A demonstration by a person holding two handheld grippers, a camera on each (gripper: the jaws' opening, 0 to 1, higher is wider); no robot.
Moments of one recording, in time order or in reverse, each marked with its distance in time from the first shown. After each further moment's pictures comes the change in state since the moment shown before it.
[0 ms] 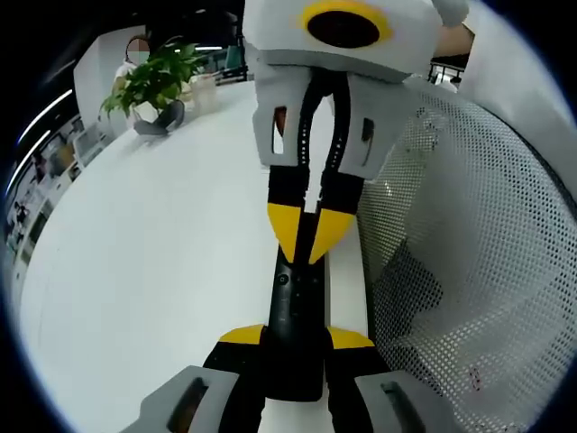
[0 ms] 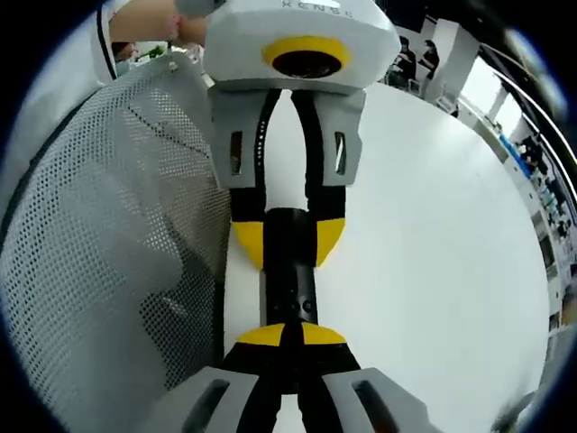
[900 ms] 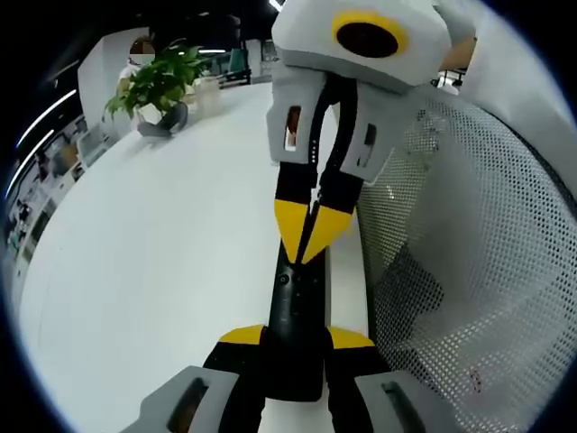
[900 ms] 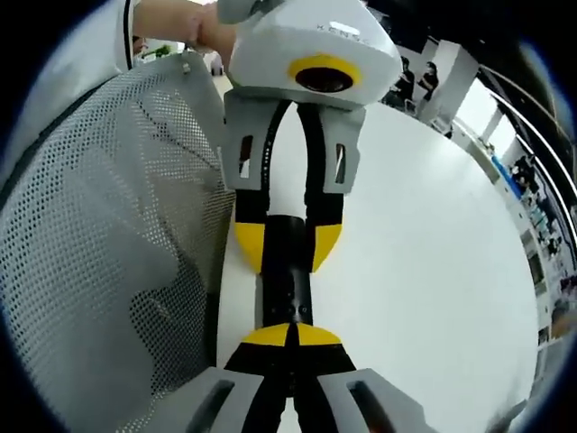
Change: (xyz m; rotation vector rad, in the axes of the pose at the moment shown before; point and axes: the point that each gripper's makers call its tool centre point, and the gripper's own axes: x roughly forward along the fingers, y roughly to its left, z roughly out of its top) left arm 0.000 0.000 0.001 -0.008 -0.020 0.014; right arm -0.002 -0.002 0.003 -0.084 -0.087 -0.045
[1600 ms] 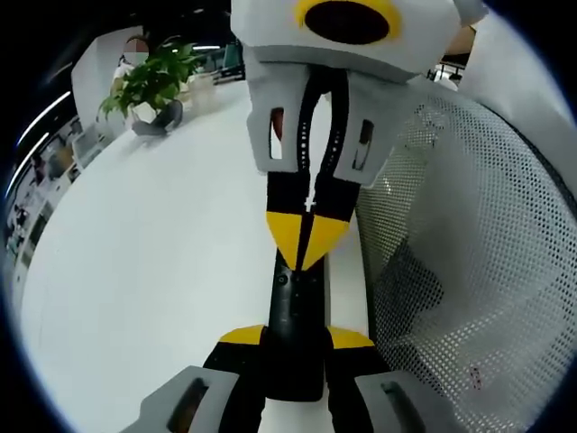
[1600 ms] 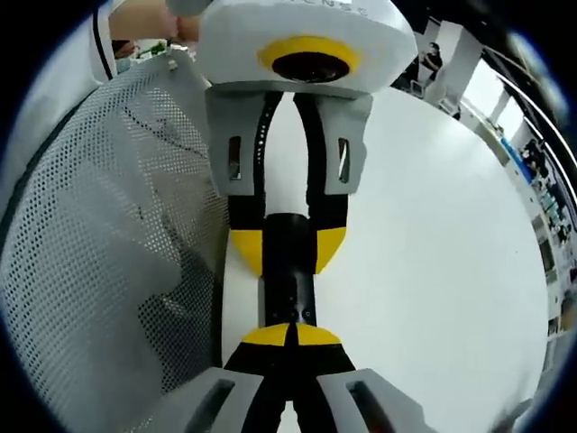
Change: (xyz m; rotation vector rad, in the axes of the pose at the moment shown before) left arm 0.001 0.000 0.000 0.019 0.034 -0.013; right arm 0.008 -0.001 0.000 0.062 0.064 0.062
